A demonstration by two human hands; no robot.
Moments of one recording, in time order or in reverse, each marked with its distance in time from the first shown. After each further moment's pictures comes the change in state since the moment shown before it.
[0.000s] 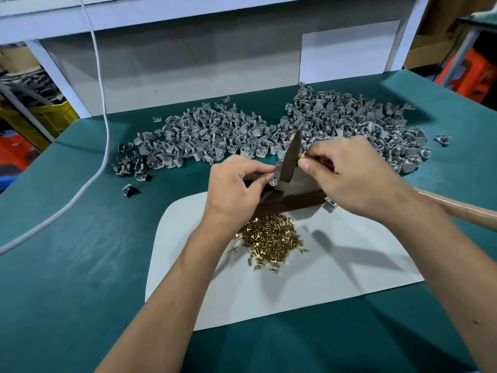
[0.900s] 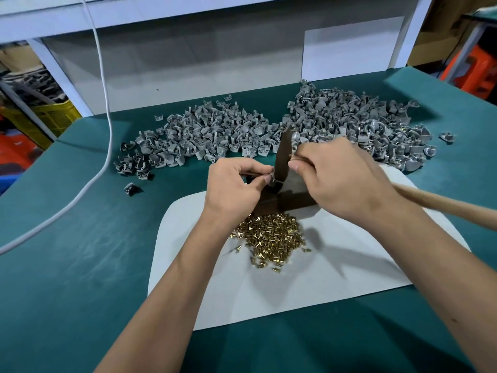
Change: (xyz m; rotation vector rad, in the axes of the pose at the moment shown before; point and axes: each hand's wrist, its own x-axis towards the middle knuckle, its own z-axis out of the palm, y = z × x) left_hand 0.003 0.004 -0.006 -0.072 -0.071 -0.203; right_hand 0.003 -0.023 0.007 -0.194 0.017 -0.007
